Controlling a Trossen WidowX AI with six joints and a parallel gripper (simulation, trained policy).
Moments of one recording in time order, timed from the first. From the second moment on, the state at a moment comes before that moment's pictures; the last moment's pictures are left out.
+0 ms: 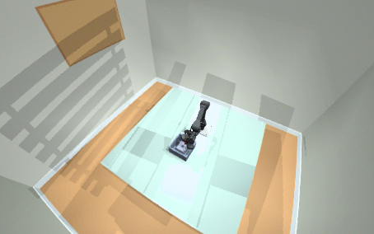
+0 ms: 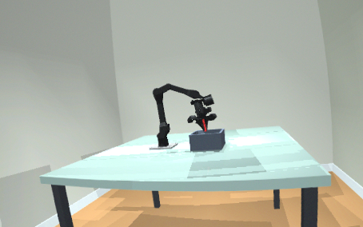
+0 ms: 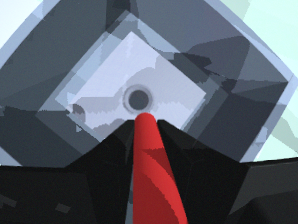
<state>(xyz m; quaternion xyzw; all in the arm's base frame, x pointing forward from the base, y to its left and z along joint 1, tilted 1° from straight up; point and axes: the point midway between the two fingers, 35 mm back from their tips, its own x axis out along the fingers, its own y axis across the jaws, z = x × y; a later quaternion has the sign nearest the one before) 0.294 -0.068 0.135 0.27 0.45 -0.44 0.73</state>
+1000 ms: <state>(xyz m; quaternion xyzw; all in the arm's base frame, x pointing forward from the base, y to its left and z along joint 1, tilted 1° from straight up) 0.305 -0.097 0.097 0.22 0.55 -0.34 0.73</state>
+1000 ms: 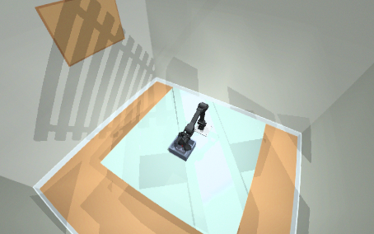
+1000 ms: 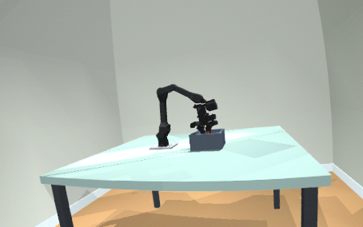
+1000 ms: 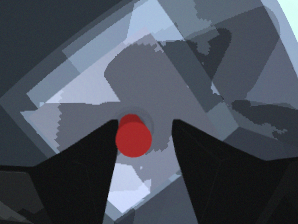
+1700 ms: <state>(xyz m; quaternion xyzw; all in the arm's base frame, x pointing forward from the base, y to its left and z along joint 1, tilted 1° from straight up) 0.362 -0.101 0.148 0.24 0.57 -0.32 0.72</state>
